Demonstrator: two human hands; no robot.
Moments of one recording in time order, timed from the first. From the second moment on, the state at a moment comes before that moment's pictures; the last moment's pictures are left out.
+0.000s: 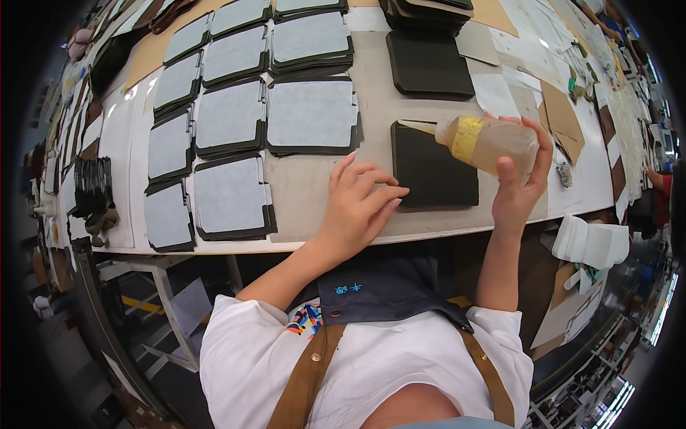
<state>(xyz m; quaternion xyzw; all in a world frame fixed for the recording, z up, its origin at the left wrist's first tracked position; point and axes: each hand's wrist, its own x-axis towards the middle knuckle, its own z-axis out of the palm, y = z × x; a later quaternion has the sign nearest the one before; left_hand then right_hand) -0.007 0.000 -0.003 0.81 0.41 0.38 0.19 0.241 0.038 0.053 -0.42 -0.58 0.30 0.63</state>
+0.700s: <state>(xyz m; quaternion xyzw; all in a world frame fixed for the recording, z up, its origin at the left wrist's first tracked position) -0.011 0.004 -0.005 0.75 0.44 0.43 0.23 0.269 0.075 0.064 -0.43 -0.64 0.38 0.51</state>
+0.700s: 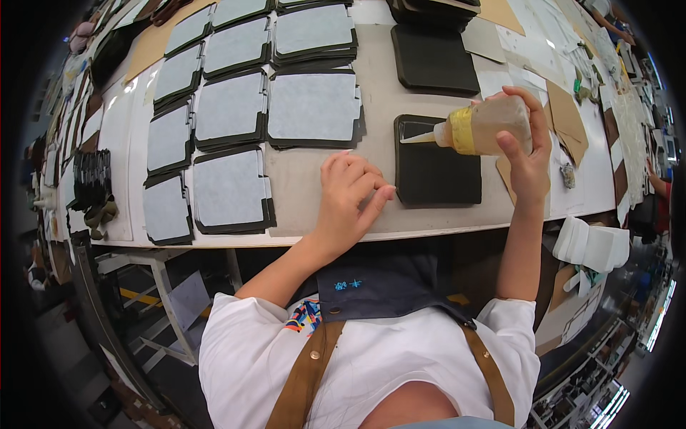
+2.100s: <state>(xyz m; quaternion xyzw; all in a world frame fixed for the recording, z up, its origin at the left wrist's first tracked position) -0.010 0.006 -0.006 0.73 0.46 0.43 0.26 0.362 0.077 0.046 -0.47 -0.53 0.32 0.64</state>
